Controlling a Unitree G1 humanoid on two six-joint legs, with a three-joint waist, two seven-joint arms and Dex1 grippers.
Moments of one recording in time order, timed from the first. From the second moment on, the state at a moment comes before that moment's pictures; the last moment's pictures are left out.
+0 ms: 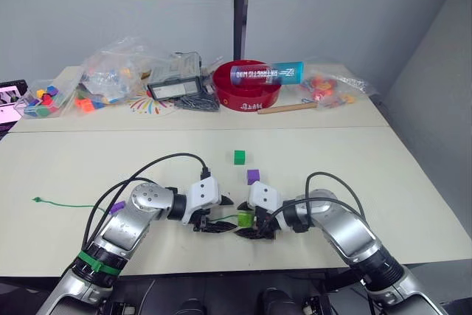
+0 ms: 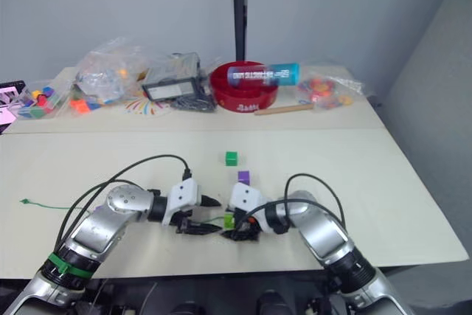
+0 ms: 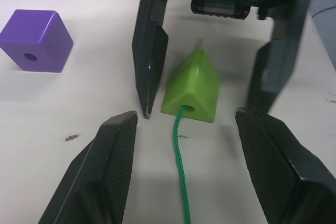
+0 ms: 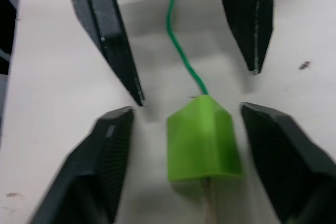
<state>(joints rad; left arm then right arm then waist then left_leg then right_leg) -0.39 0.62 -0.30 -0.12 -0.19 0.35 -1.15 -0.44 -0.48 0.44 -0.22 0.09 0.62 1.02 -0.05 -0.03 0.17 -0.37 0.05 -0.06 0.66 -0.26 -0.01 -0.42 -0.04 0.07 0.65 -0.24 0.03</state>
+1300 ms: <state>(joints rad) -0.48 0.50 -0.41 0.05 -0.10 0.23 -1.15 -0.40 -0.63 0.37 -0.21 0.14 0.54 1.02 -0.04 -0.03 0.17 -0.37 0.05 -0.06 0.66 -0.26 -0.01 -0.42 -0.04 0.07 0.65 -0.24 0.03</state>
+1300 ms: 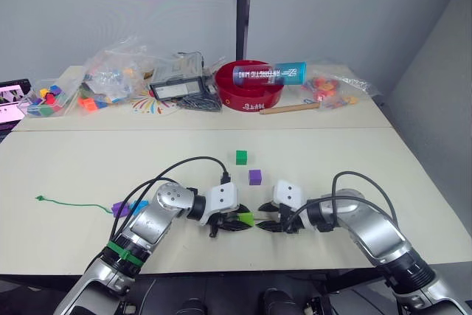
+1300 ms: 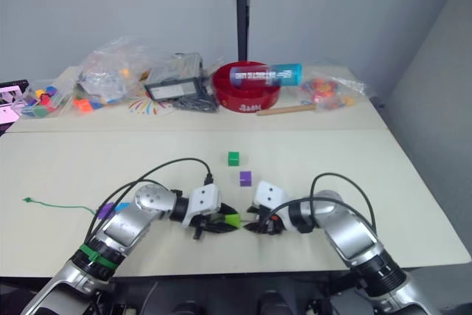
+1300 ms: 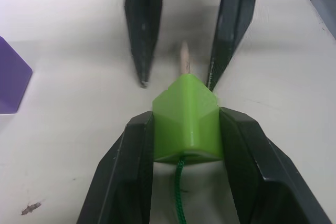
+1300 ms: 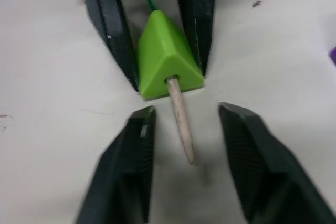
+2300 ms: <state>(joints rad) -0.36 1.04 -0.15 0.44 -0.15 -0.22 -1.37 -0.42 -0.61 0.40 -0.20 0.13 0.52 1.04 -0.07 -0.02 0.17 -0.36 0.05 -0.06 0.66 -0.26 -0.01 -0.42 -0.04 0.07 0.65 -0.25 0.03</state>
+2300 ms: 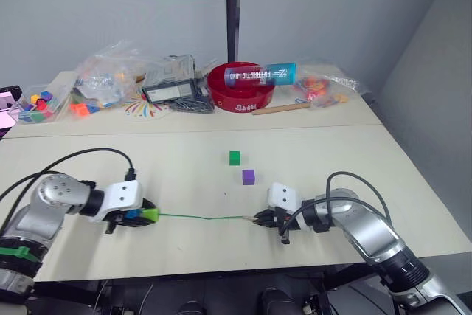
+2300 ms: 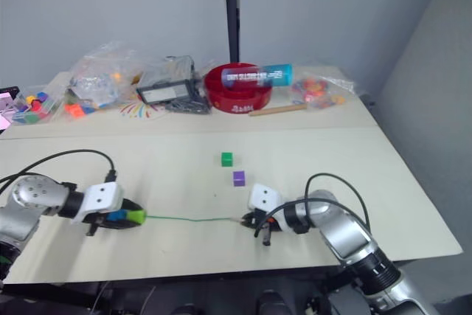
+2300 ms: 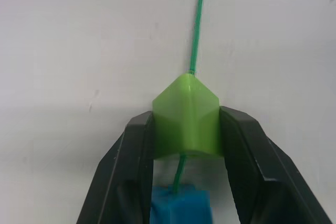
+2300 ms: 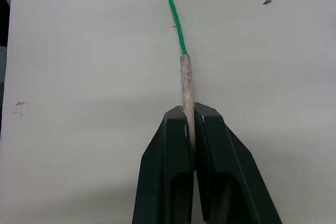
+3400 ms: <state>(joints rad) -0.39 0.71 -0.23 -0.06 -0.23 0.24 -1.24 -0.51 -0.51 0.49 -0.18 0.08 0.58 1.02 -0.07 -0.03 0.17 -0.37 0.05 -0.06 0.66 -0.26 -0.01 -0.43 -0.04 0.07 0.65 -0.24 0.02</state>
